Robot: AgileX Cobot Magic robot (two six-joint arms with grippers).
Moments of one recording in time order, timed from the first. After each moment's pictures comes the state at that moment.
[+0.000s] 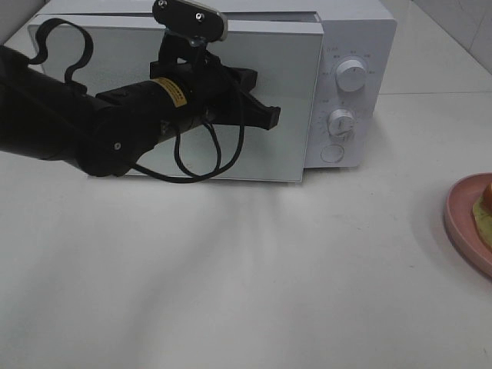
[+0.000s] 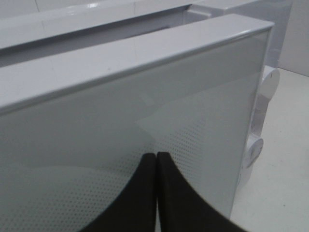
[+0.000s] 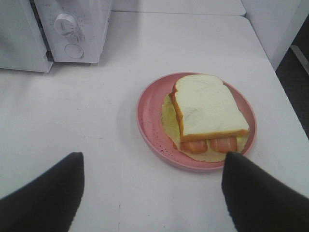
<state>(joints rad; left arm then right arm) -0.71 1.94 -1.04 -0.09 -0.61 0.10 0.08 0.00 -0.50 -0.12 1.04 0.06</state>
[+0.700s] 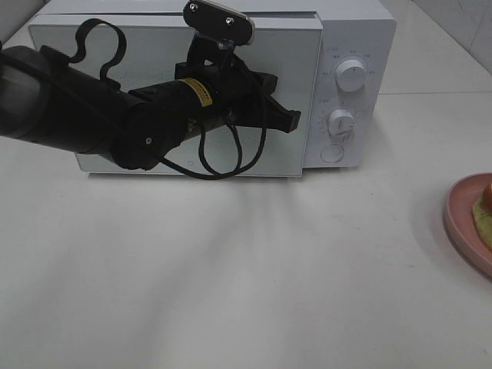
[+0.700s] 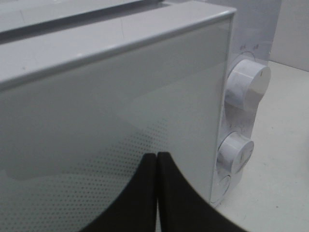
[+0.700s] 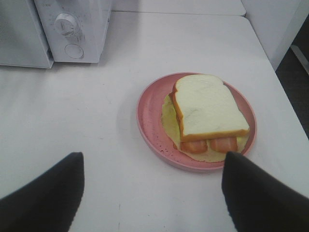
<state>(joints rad) -0.72 2.03 -1.16 -0.07 -0.54 0.10 0.08 0.00 -0.50 -0.12 1.04 0.06</state>
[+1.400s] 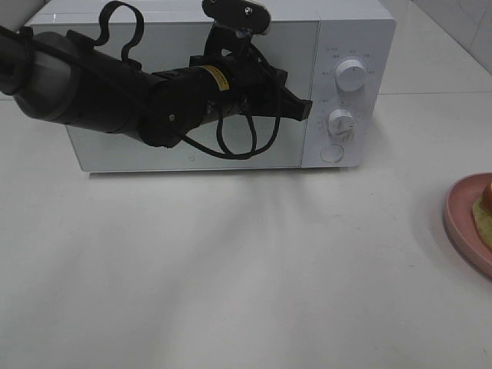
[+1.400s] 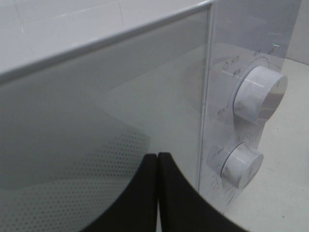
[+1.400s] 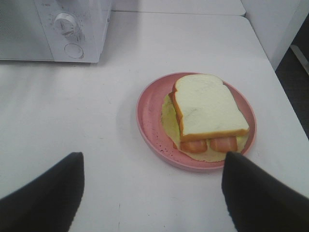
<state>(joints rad) -0.71 2.08 -1.30 -0.10 -0.43 0.12 0.08 0.00 -0.50 -0.12 1.04 0.06</state>
